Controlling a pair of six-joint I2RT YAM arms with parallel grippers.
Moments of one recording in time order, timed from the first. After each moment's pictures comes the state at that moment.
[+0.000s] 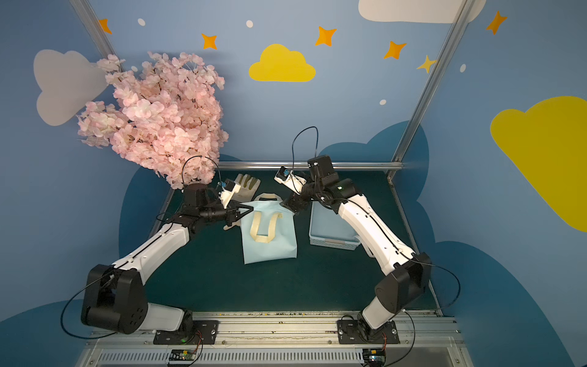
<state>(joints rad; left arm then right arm) -0.17 1.42 0.97 -0.04 0.91 0.04 0.53 1.55 1.60 -0.72 -0.43 -0.56</state>
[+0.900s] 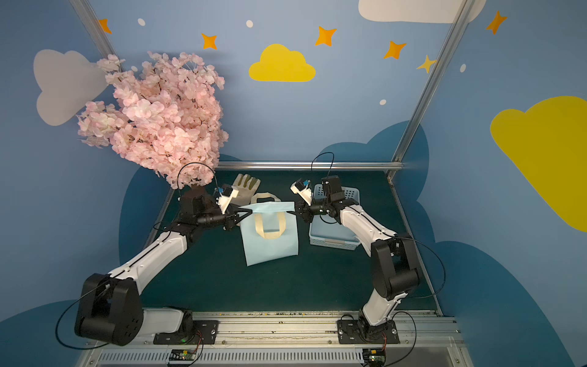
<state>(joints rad) -0.17 1.34 0.84 0.09 0.91 0.06 0.38 1.69 1.23 -0.23 -0.99 -0.32</state>
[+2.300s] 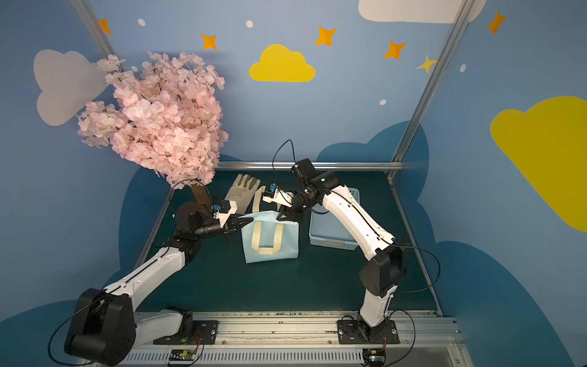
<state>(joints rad) -0.20 1.23 0.66 0.37 0.98 0.22 0.64 1.78 1.87 -1.18 -0.53 -0.75</state>
